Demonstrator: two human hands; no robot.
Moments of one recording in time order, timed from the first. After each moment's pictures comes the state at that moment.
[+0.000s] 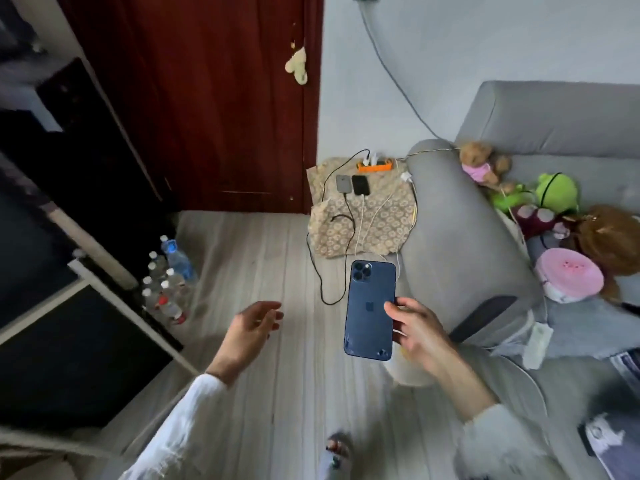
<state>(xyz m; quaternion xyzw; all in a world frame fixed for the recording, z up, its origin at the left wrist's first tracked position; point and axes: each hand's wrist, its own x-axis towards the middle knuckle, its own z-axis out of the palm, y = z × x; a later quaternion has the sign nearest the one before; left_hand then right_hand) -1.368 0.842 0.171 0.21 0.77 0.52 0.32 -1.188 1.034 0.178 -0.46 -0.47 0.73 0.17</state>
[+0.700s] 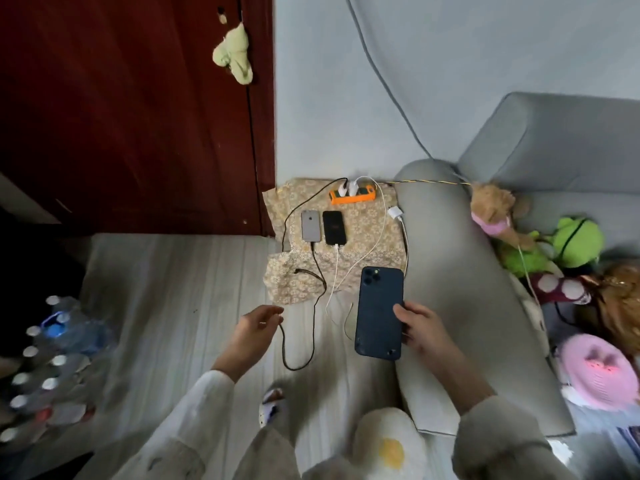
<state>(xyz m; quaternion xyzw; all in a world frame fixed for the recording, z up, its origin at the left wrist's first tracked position) -1.621 1.255 0.108 0.23 0.80 0.41 0.37 -1.424 1.432 0.135 -0.54 -0.46 0.69 0.15</state>
